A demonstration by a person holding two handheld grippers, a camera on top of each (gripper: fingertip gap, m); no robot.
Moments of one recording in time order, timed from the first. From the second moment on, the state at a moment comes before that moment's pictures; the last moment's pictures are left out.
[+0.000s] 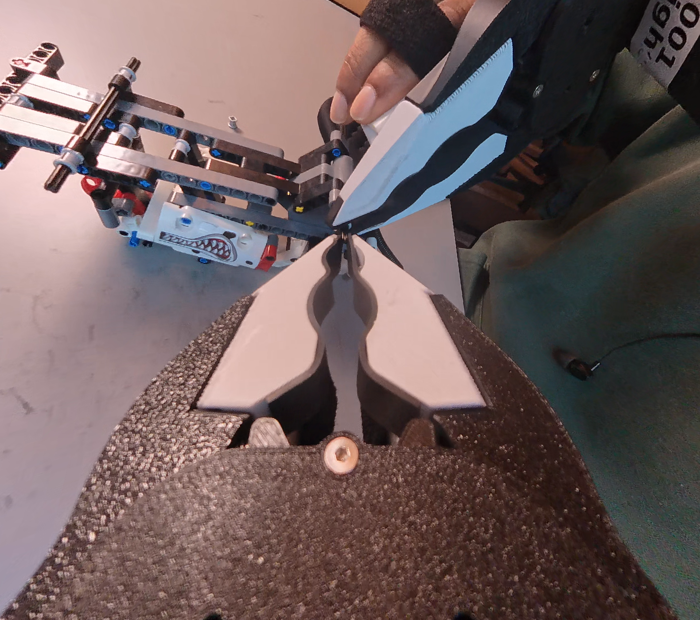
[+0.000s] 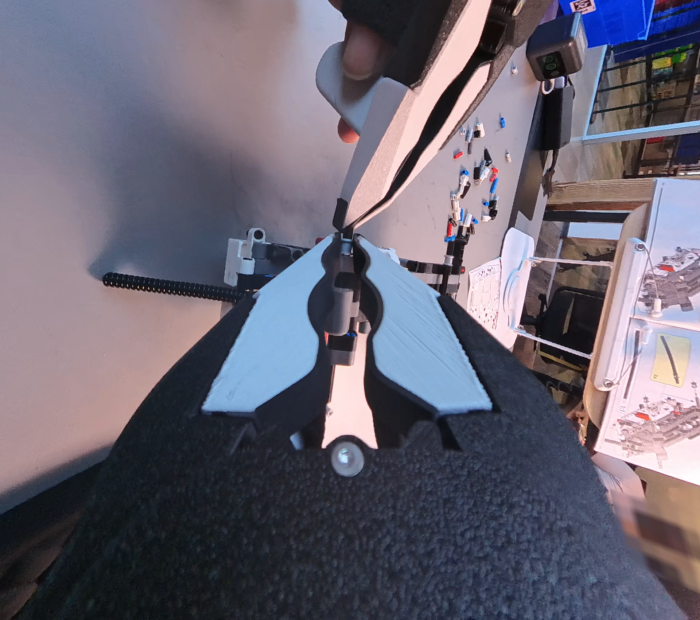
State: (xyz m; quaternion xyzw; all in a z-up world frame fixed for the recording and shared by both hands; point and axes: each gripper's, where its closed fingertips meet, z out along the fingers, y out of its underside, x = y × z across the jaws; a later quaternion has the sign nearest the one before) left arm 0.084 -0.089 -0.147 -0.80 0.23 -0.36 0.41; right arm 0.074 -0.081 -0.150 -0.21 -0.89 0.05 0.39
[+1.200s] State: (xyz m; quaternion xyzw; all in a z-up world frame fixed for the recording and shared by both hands) left arm 0.086 -0.082 -0.149 -0.81 0.25 -0.32 0.41; right arm 0.117 -0.041 -0.140 -0.36 -0.79 0.32 0.37
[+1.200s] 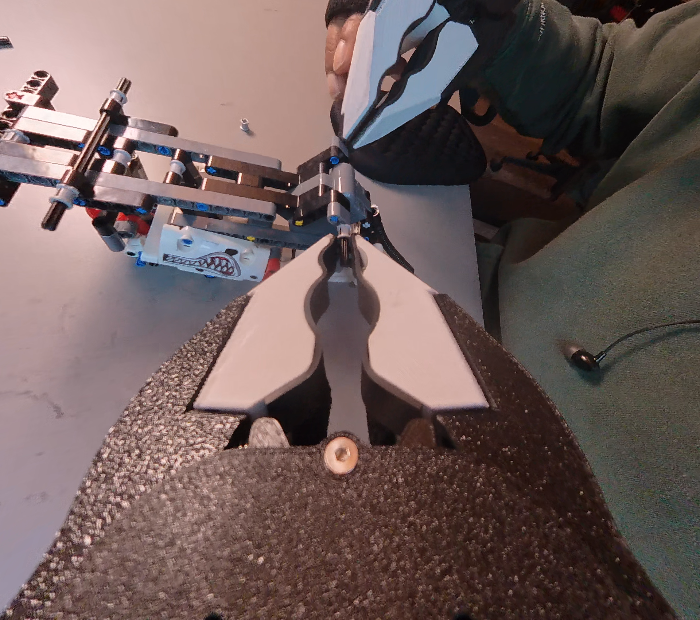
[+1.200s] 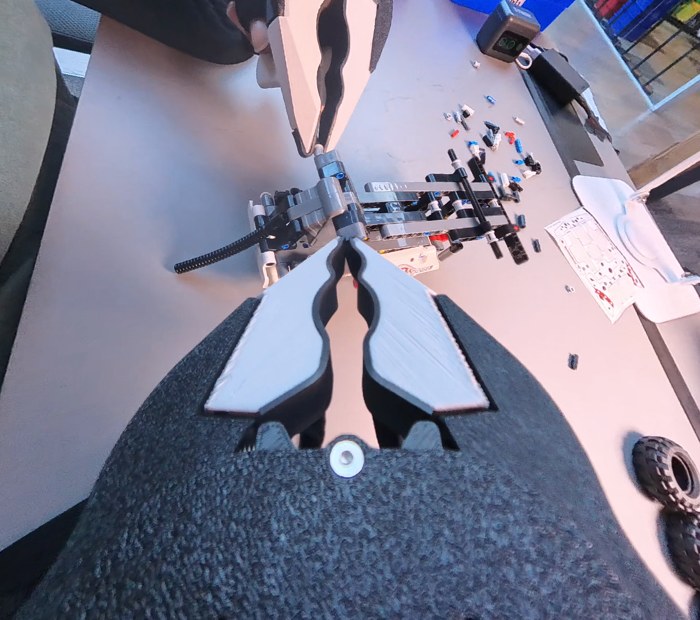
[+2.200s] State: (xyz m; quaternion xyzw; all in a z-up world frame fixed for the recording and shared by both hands) left arm 0.058 -0.084 -0.149 -0.80 0.26 -0.30 0.44; right arm 0.146 0.083 -0.211 -0.47 -0.79 0.26 0.28
